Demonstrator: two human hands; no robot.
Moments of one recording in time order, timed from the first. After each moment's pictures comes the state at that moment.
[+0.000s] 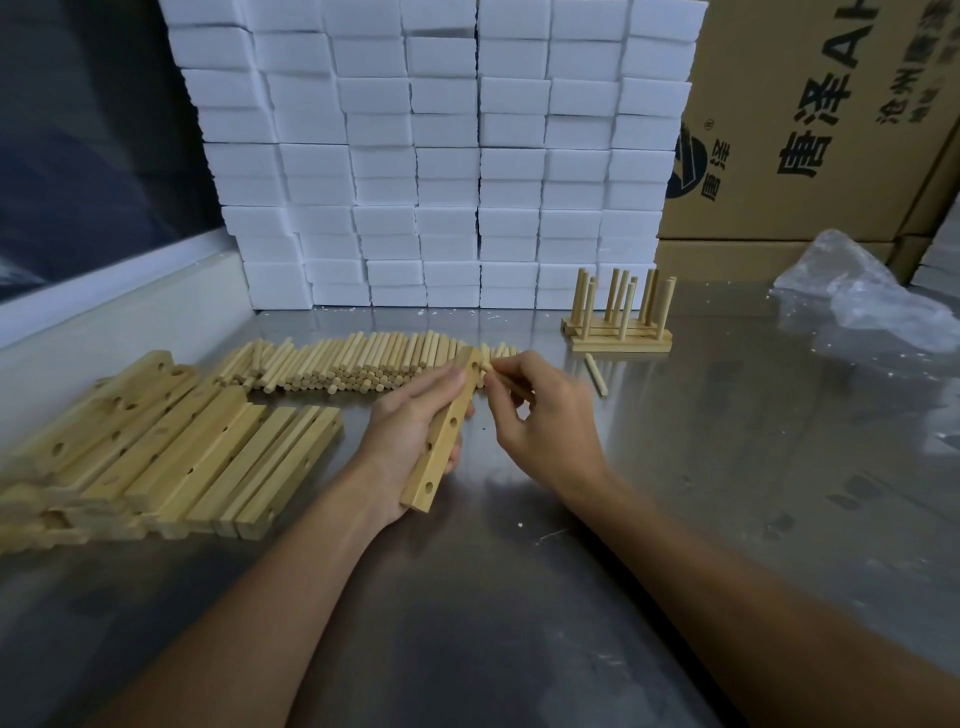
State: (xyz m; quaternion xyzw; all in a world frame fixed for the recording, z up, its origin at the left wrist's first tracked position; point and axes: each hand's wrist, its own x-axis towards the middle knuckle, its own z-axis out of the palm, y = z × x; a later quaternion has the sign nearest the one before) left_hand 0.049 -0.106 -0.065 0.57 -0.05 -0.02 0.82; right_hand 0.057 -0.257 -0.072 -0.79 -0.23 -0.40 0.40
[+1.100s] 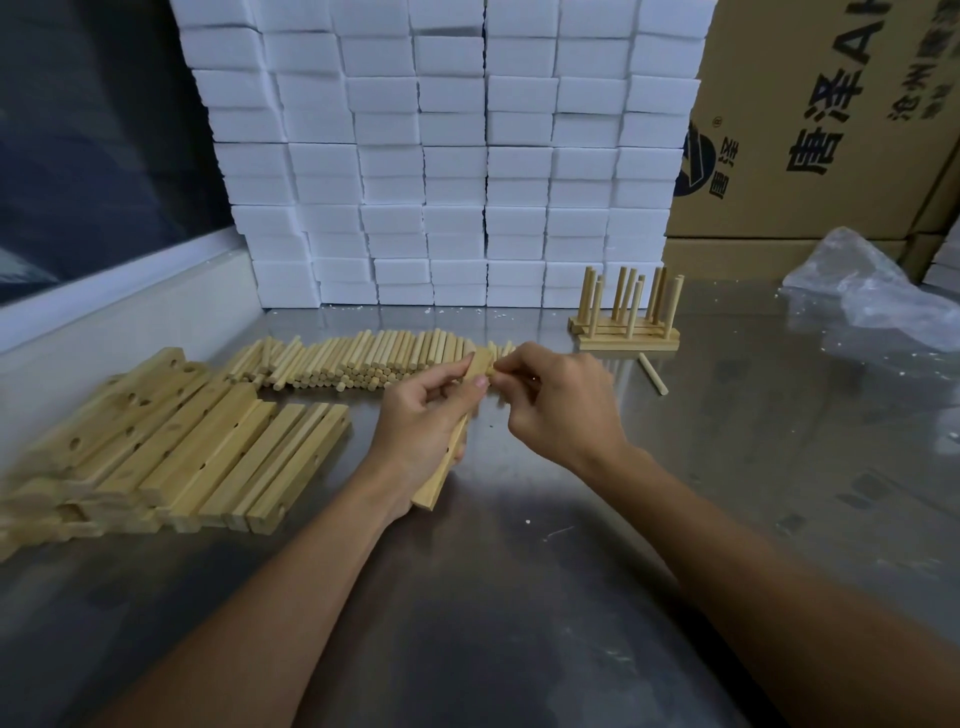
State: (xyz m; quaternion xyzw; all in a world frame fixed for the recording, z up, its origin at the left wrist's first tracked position) left_hand 0.046 -0.110 -0.068 0.66 -0.08 0.09 0.74; right_hand 0.055 -0.266 -0.050 -0.87 -0.21 -0.35 0.28
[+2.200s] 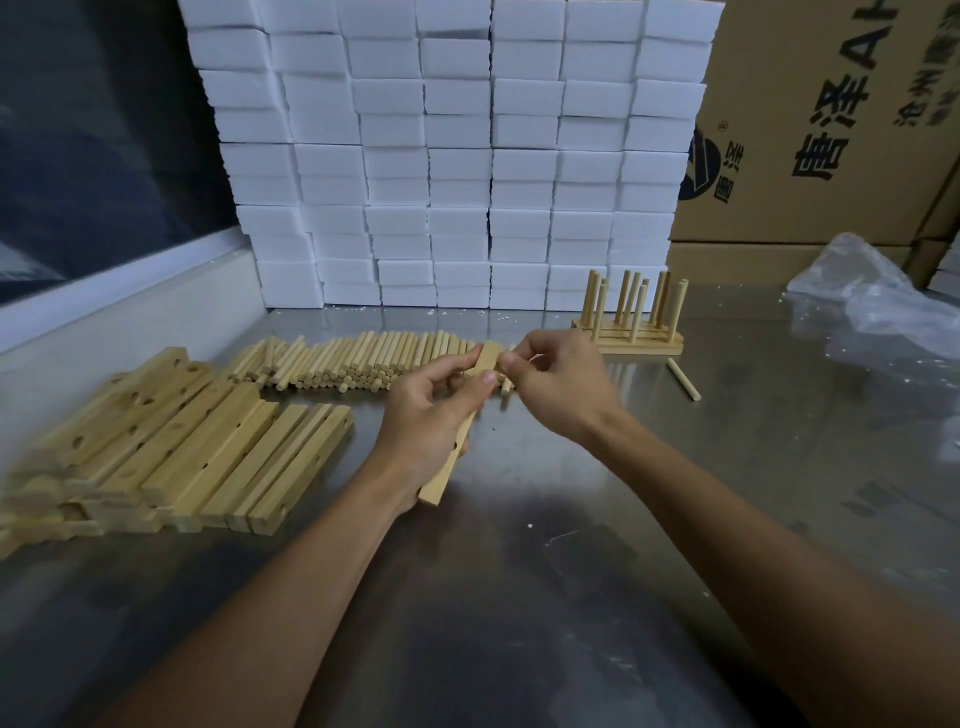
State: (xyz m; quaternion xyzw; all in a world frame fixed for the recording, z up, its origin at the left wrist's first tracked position) left_hand 0.046 -0.112 -0.060 0.66 -0.10 0.09 0.74; right_hand 0.056 -0.259 -0.020 -0.88 -0.09 -0.17 0.43
